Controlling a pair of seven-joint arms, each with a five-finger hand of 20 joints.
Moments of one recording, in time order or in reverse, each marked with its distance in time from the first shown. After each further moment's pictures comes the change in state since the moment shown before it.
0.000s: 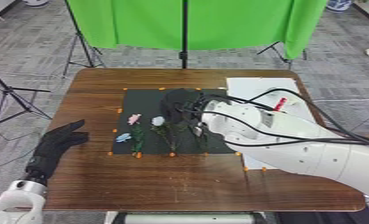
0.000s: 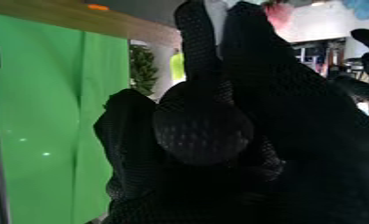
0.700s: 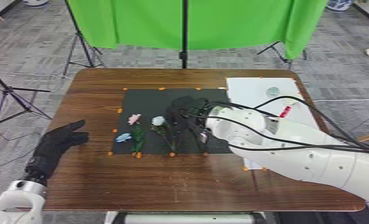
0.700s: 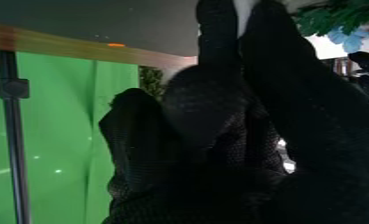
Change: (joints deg) left arm 0.1 0.0 -0.2 -0.1 0.1 -0.2 -0.3; right arm -3.6 2.0 2.8 -2.1 -0.3 -4.3 1.3
